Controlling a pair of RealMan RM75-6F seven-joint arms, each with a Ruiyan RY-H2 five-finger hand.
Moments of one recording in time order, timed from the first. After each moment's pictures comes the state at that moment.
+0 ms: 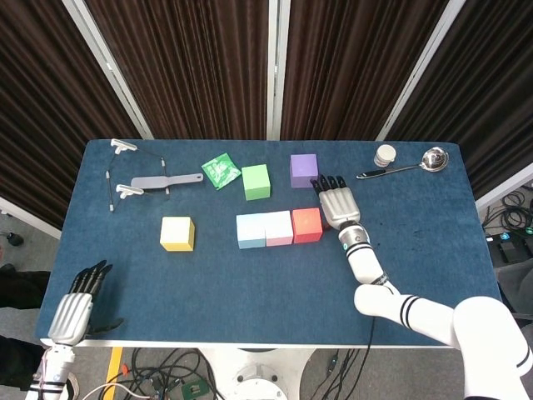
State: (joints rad) left arm -0.06 -1.48 0.05 -1.30 1.58 1.46 -0.22; right arm 0.99 -1.67 0.19 -1.13 -0.66 0.82 -0.57
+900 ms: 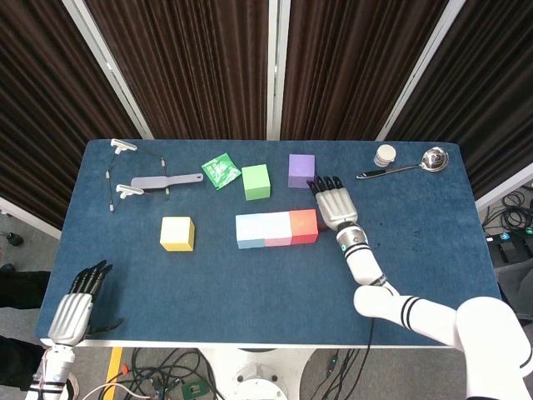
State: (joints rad) left arm -0.06 -1.47 0.06 -1.30 1.58 1.46 -0.22; right arm 0.98 -1.65 0.21 -1.17 -0.68 0.82 -0.57
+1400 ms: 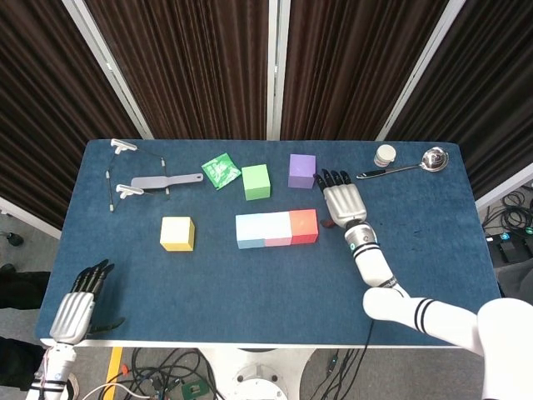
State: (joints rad) left arm -0.07 -1.47 0.05 -1.31 1.58 1.45 -0.22; right arm 0.95 -1.55 0.23 -1.31 -0.69 0.88 -0.55
